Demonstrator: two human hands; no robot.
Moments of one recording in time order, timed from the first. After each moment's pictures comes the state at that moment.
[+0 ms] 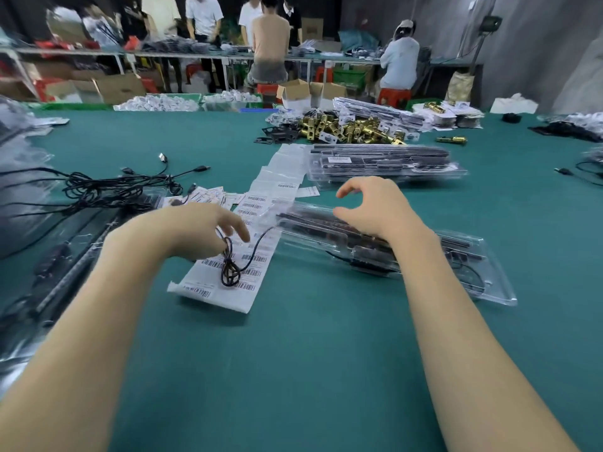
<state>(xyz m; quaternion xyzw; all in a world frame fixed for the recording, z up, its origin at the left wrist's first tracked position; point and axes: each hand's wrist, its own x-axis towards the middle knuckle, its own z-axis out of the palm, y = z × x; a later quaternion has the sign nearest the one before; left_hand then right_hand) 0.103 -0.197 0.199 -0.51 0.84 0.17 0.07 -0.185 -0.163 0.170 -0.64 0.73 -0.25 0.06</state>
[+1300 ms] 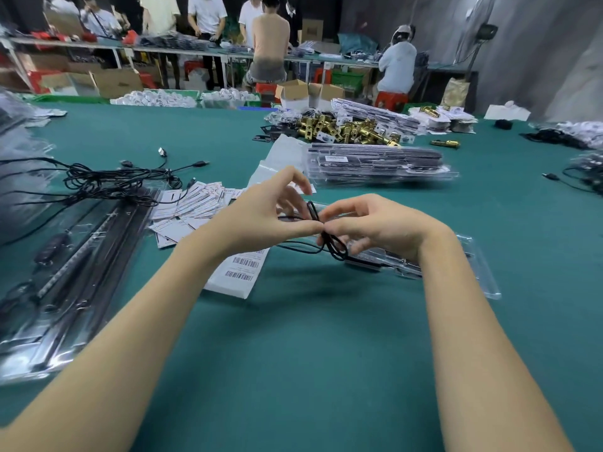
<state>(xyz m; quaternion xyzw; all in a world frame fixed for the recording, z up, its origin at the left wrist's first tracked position) 0.041 -0.170 0.182 -0.29 0.85 0.33 -0.28 -0.172 -0.109 0.189 -0.60 0.57 -0.32 0.47</state>
